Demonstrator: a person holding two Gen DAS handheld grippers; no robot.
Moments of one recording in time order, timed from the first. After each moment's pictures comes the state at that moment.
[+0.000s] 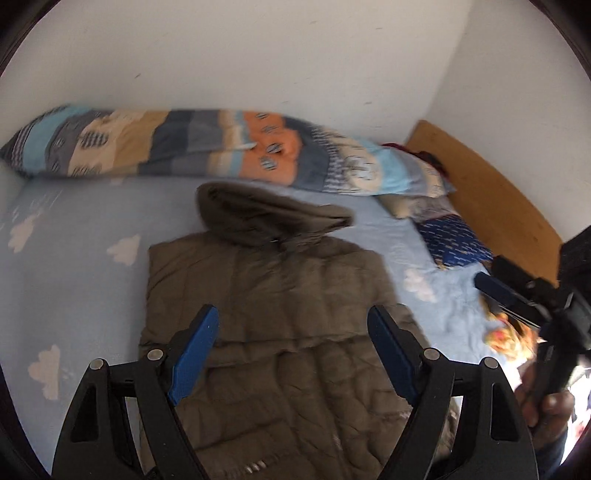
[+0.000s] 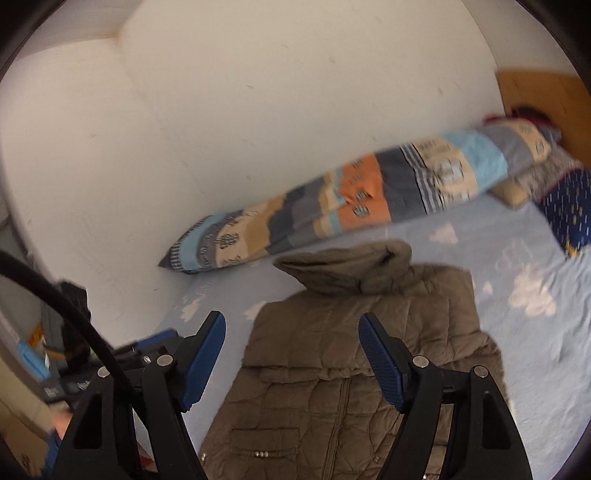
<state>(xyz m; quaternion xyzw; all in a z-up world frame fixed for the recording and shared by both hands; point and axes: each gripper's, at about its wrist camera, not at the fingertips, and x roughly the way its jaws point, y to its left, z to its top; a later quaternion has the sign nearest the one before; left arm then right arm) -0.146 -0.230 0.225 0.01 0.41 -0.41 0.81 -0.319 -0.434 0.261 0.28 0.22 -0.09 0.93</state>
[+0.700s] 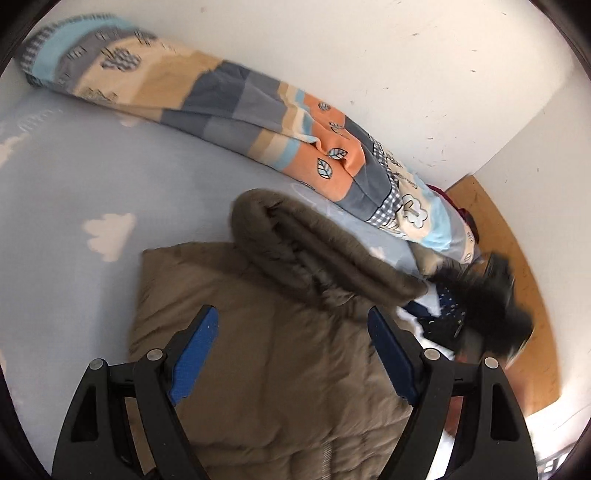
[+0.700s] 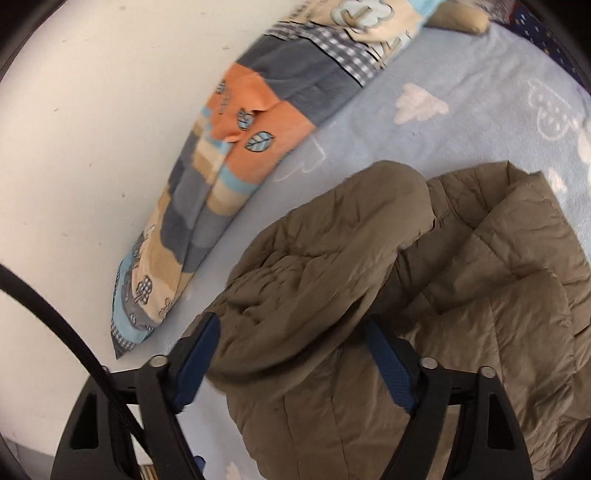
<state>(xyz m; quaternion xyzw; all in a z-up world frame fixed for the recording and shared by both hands) 0.021 -0.275 0.167 -0.13 0.49 -0.38 0.77 -0.075 -0.572 0.132 0.53 0.33 -0.18 0.76</state>
